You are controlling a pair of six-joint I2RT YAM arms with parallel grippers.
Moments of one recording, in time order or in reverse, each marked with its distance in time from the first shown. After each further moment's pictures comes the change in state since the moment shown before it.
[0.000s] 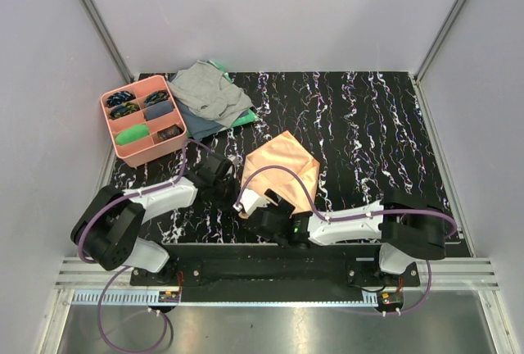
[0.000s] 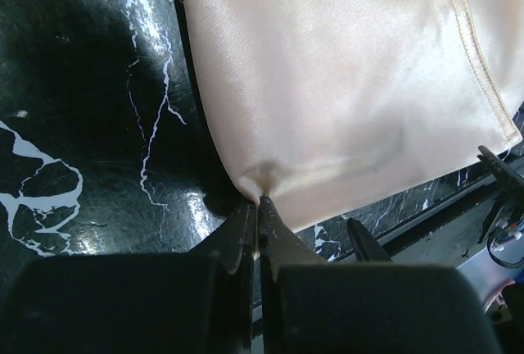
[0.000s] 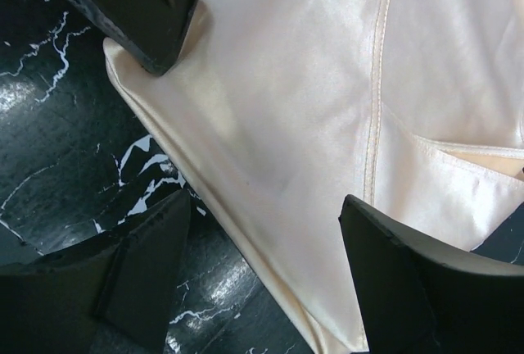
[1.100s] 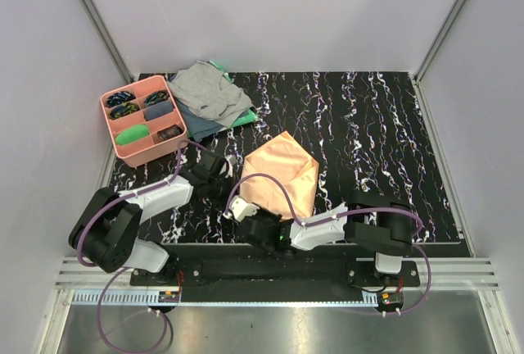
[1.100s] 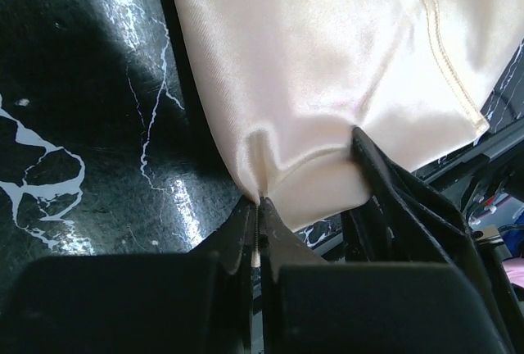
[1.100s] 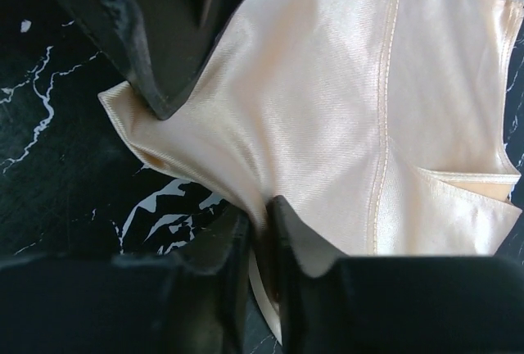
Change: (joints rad) left arm 0.065 -0.019 0.000 -0.034 0.105 0.041; right arm 0.037 0.211 0.041 0.186 0.161 -0.079
